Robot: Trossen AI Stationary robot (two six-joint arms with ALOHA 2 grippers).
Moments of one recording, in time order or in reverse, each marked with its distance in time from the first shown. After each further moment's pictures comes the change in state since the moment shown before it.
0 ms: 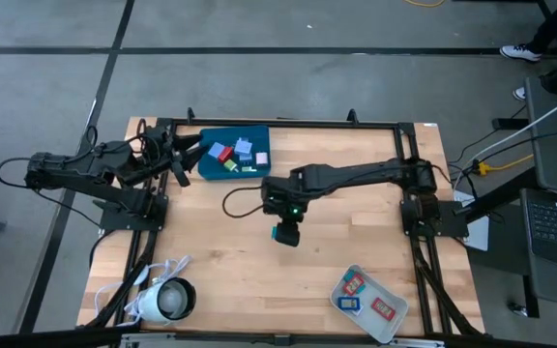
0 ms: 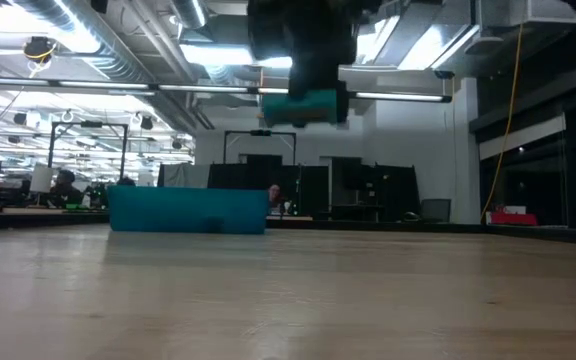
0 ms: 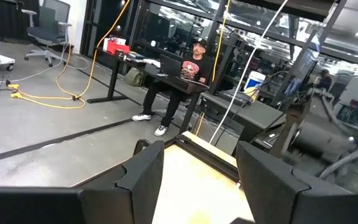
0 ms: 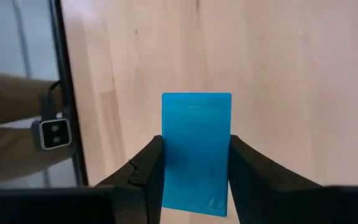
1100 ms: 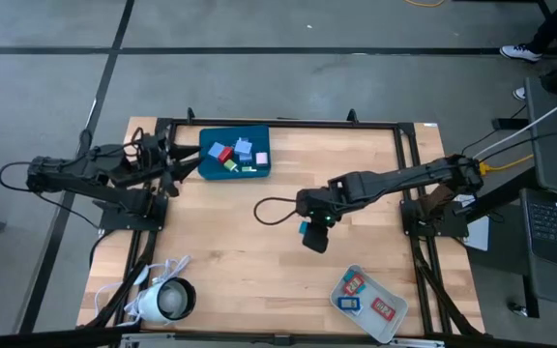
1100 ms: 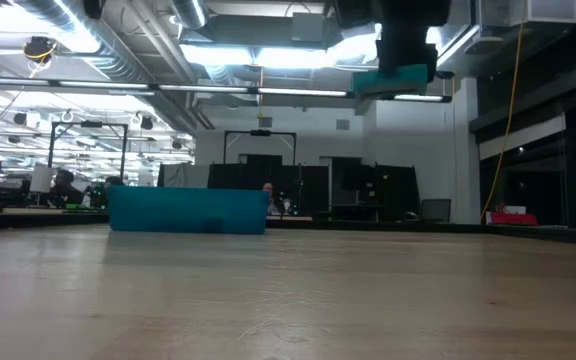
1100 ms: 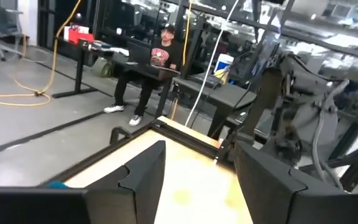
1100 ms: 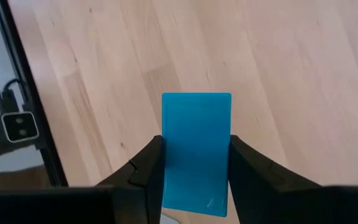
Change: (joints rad) left arm -0.001 -0.109 -0.059 -0.064 0.158 0.026; right arm 0.128 -0.353 -0.309 -0.004 0.315 0.261
